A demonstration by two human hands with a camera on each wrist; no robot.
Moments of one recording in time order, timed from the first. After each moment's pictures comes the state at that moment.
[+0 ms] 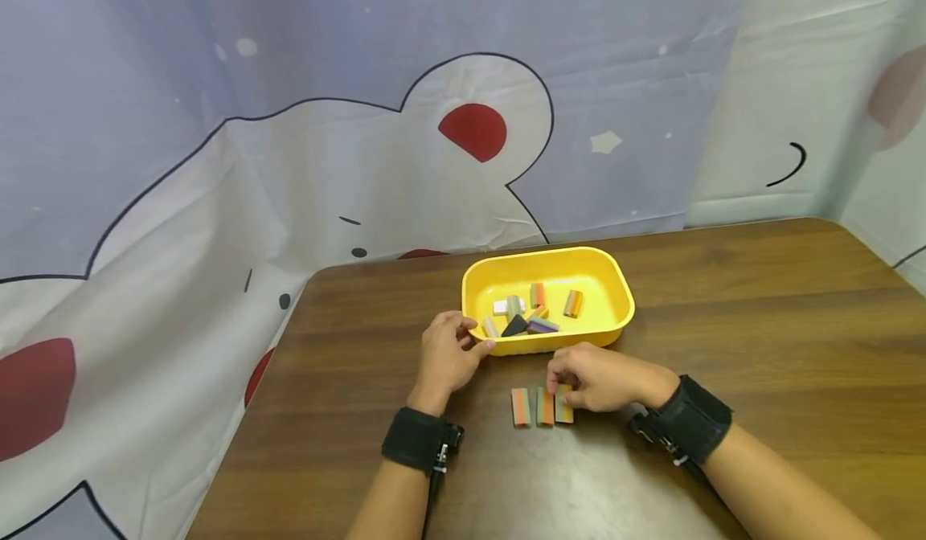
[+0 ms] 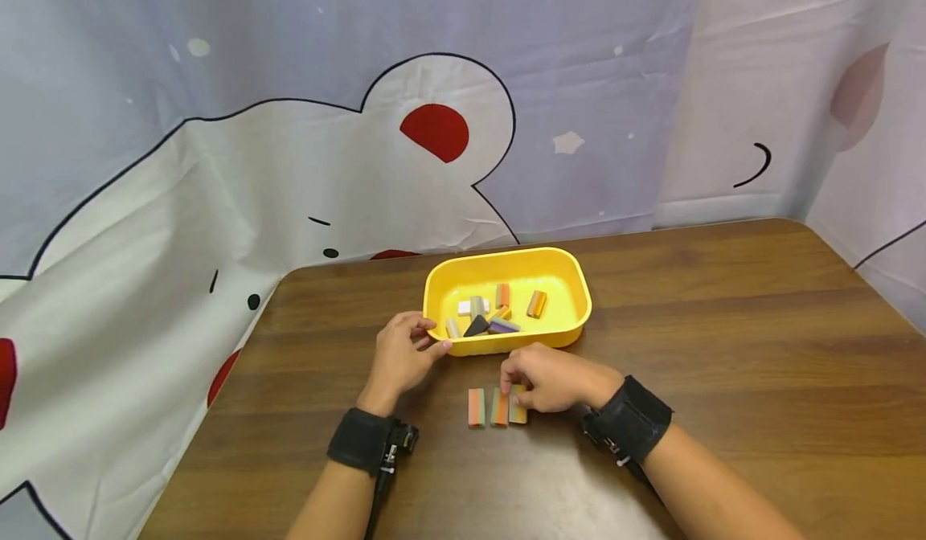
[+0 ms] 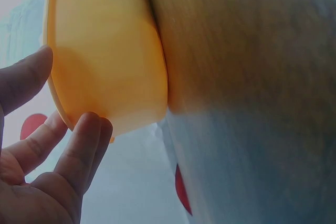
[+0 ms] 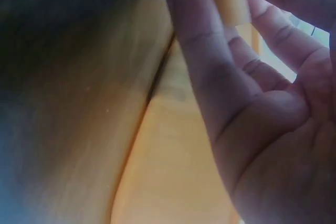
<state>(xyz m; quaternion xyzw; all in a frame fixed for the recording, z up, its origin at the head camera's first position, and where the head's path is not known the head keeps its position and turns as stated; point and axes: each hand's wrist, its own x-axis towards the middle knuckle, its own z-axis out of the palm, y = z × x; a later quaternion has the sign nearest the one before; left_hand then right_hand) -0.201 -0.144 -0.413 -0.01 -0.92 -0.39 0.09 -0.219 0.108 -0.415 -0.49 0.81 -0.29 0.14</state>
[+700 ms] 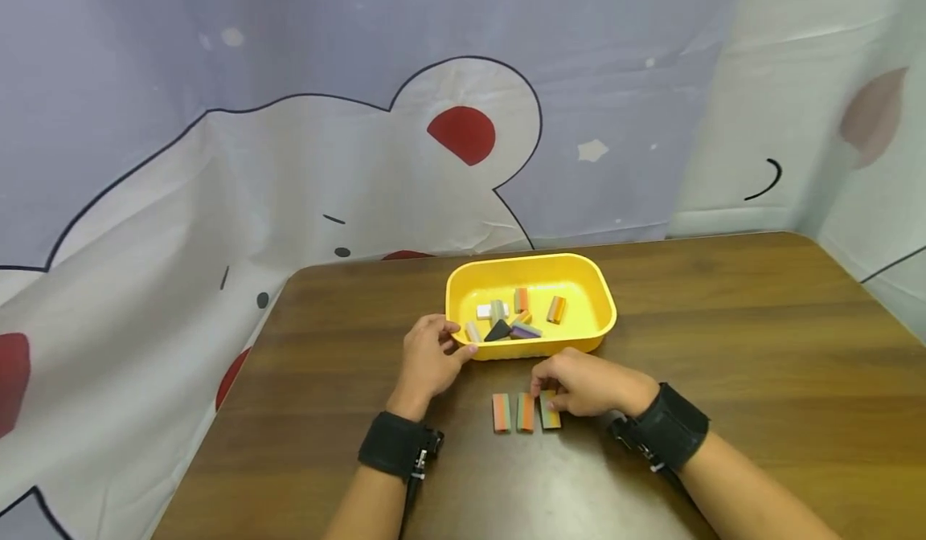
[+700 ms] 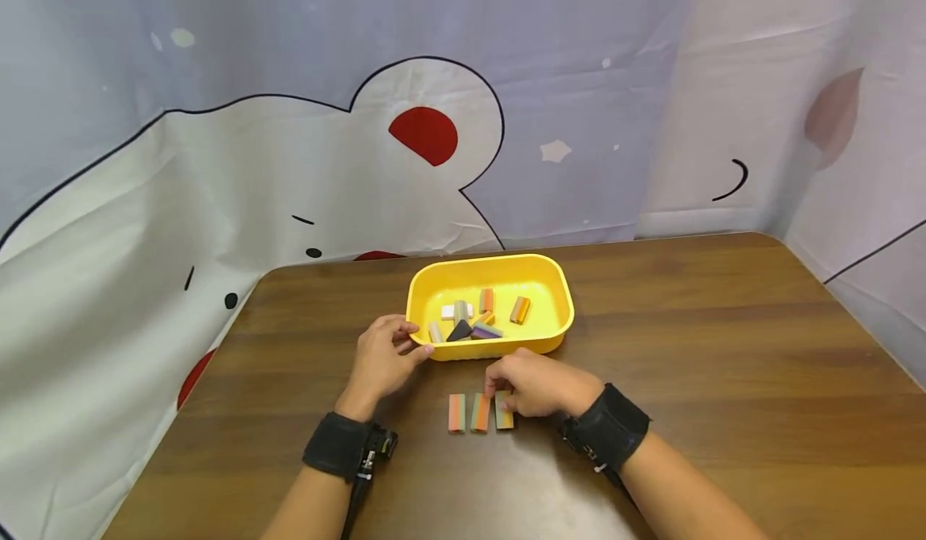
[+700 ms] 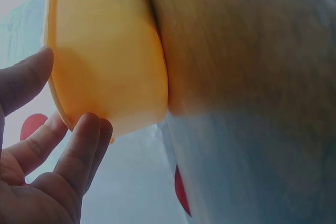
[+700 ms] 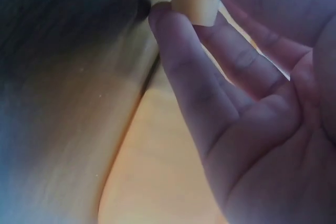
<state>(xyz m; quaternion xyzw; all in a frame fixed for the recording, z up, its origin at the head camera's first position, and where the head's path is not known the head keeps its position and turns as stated) -0.197 -0.149 -0.412 0.00 -0.92 -0.39 0.08 -0.217 0.102 -0.417 -0.48 0.82 -0.27 0.14</state>
